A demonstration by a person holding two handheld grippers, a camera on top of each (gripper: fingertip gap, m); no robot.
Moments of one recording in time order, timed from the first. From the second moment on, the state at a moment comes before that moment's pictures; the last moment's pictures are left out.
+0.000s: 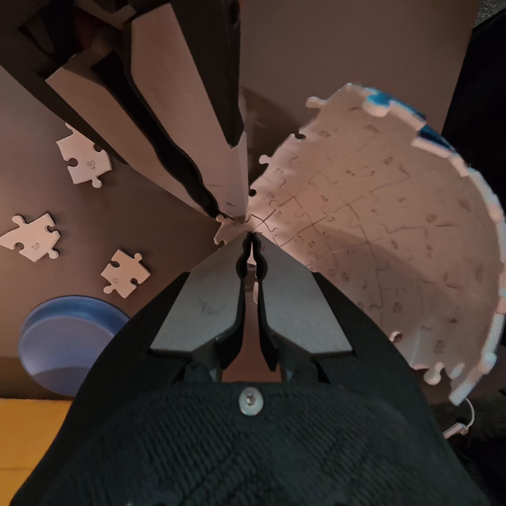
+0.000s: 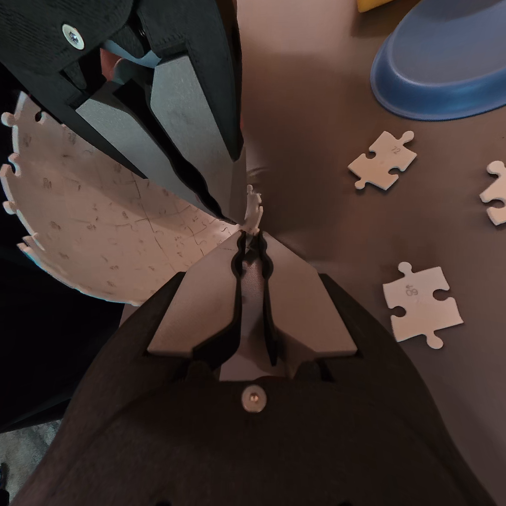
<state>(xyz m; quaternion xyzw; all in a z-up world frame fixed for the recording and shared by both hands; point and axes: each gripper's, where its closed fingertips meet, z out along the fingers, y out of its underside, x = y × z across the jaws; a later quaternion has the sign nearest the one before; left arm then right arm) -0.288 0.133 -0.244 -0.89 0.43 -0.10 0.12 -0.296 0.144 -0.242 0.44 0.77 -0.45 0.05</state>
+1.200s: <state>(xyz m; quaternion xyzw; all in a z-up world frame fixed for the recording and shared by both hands) -0.287 0.131 -0.246 -0.87 0.44 -0.21 0.08 -0.294 0.143 -0.242 0.43 0.77 -0.46 0.08</state>
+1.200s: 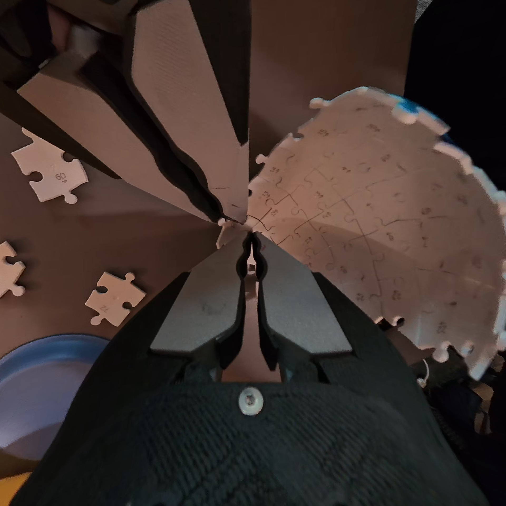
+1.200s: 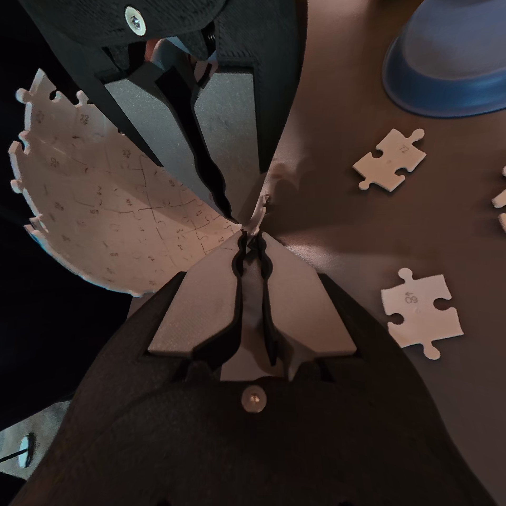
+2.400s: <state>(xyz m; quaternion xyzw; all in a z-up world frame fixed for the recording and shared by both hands) -0.284 0.134 -0.245 -0.88 0.42 -0.22 0.07 -0.294 0.144 -0.244 0.43 0.77 -0.45 0.12</state>
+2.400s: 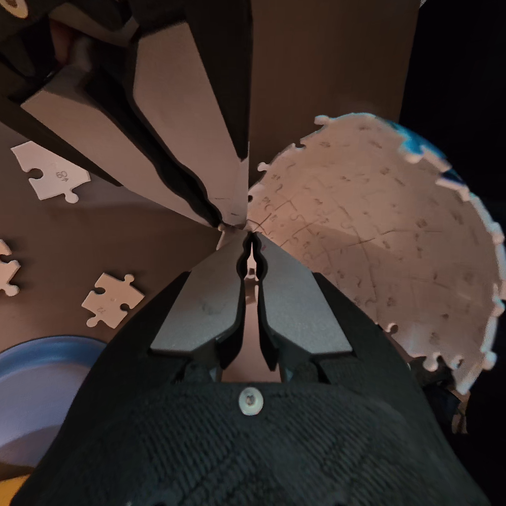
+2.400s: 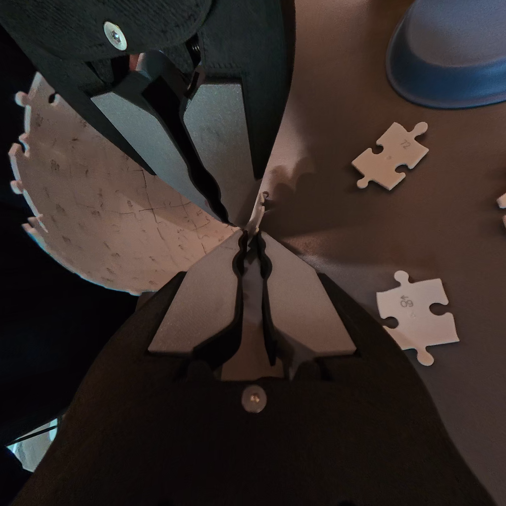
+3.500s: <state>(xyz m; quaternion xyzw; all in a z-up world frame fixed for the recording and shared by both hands) -0.283 0.138 -0.246 -0.87 0.40 -0.27 0.06 -0.295 0.149 -0.244 0.44 0.76 -0.44 0.15</state>
